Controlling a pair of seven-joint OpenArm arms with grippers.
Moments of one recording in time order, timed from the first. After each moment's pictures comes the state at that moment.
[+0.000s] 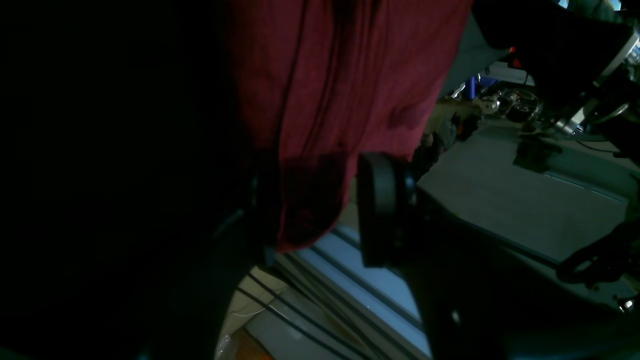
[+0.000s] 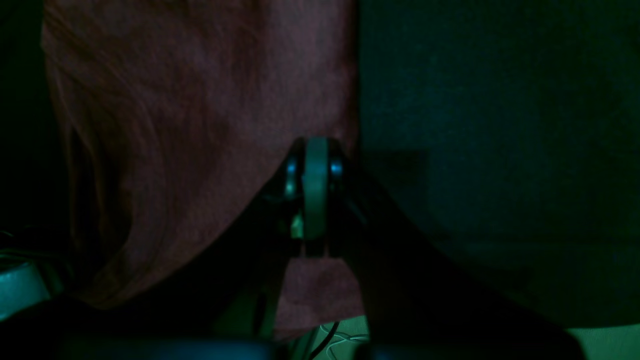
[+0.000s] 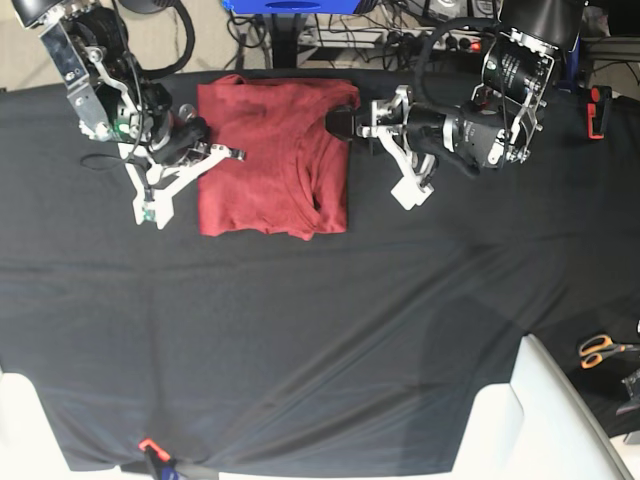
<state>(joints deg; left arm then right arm) 8.3 -20.7 12.6 81.5 -67.0 -9.1 65.4 -12.3 18.9 -24.0 98.1 35.9 -26.3 -43.4</state>
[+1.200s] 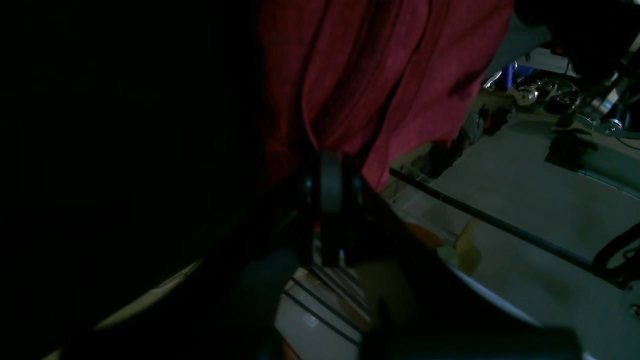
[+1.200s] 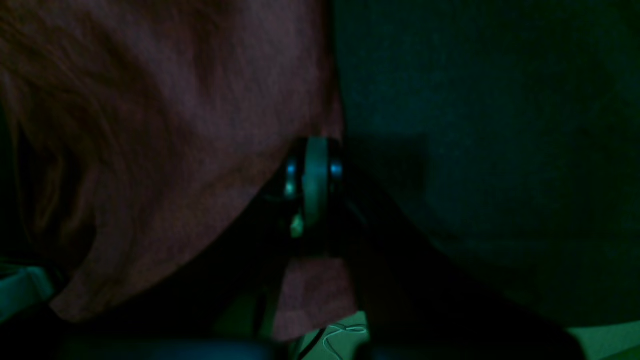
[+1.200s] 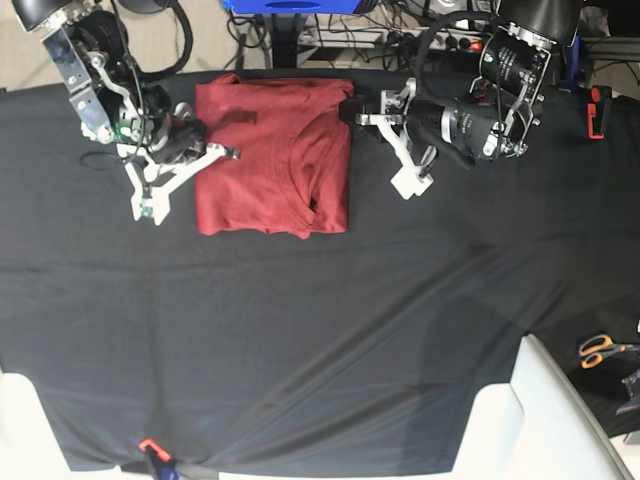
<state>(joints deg) 9.4 -20.6 12.7 81.5 -62.3 -9.1 65.4 -11.4 18.8 -24.0 94.3 35.9 -26.3 -43.1</state>
